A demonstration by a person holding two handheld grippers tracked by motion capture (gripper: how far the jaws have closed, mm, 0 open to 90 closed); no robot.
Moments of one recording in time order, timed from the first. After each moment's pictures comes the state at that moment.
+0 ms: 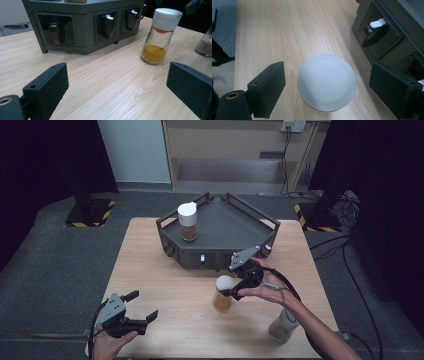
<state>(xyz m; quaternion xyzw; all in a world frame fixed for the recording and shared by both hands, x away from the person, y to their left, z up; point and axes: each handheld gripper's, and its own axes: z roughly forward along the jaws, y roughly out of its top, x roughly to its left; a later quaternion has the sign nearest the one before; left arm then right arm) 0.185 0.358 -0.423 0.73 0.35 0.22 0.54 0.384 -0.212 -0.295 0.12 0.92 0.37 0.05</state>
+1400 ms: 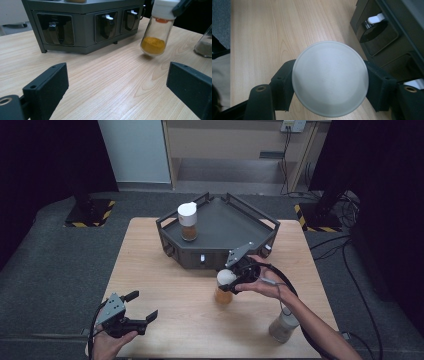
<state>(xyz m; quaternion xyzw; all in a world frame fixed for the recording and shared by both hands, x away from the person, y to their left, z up) 0.185 0.359 -0.423 0.73 0.35 0.22 0.54 0.398 -0.198 -0.279 0.12 0.93 0.34 0.05</state>
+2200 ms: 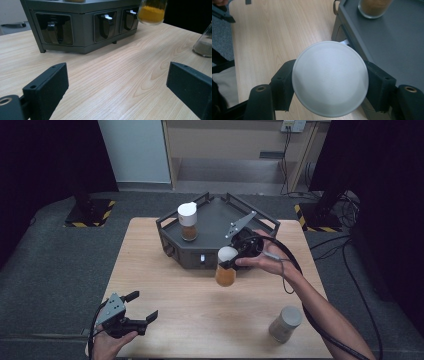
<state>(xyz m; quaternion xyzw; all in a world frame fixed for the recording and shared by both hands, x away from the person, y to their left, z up) 0.185 0.360 -0.424 0.73 0.35 0.21 0.54 0.417 -0.189 -0.201 0.15 0.93 0.32 0.06</state>
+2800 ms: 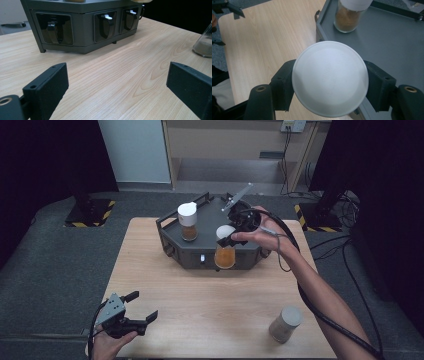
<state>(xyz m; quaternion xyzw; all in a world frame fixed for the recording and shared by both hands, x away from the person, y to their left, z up) 0.185 0.360 -0.424 0.73 0.35 0.21 0.54 0.448 -0.170 -0.152 0.19 0.93 0.31 0.07</state>
